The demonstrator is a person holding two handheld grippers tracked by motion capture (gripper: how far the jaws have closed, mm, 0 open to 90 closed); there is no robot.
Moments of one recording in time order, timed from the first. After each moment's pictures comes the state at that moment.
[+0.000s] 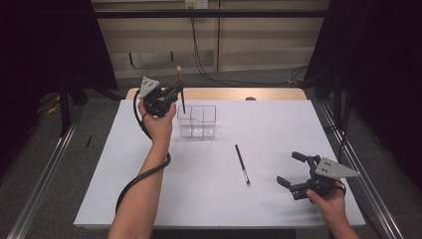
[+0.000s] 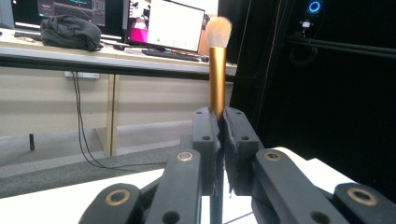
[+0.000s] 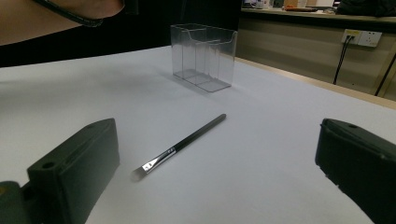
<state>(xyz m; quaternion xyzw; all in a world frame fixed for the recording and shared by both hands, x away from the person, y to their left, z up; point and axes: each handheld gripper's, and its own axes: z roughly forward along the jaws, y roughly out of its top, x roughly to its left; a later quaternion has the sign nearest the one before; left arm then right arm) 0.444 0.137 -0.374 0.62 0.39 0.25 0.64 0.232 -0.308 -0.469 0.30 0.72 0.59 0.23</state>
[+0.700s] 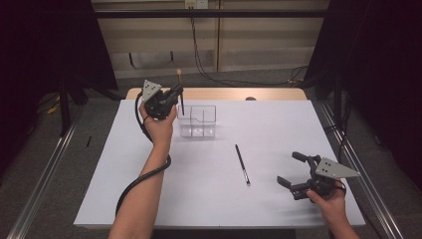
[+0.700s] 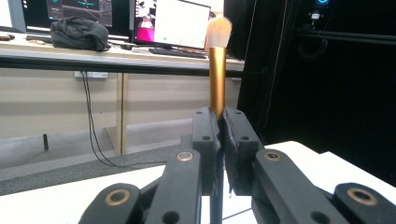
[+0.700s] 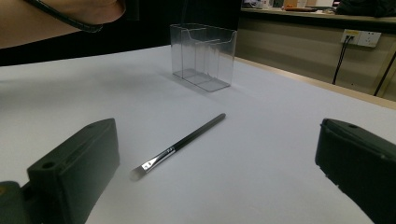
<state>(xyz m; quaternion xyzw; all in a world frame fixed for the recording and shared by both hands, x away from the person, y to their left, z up) 0.444 0.137 -0.386 0.62 0.39 0.27 0.62 0.231 -0.309 -0.469 0.30 0.72 0.58 0.23</state>
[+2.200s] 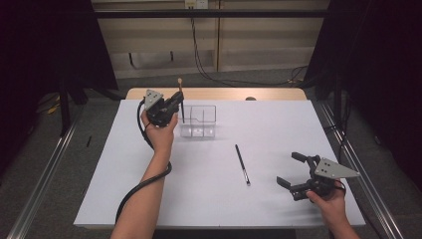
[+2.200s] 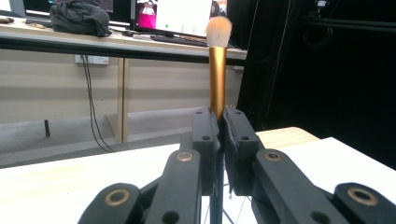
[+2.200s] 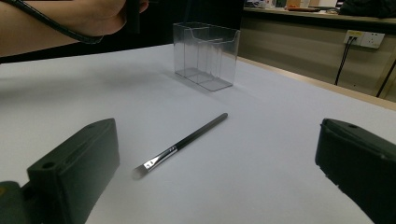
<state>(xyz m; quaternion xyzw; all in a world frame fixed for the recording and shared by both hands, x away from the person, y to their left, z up) 0.438 0.138 -0.410 0.63 0.40 0.26 0.61 0.231 -0.308 -0.469 0.29 0.72 0.58 0.23</state>
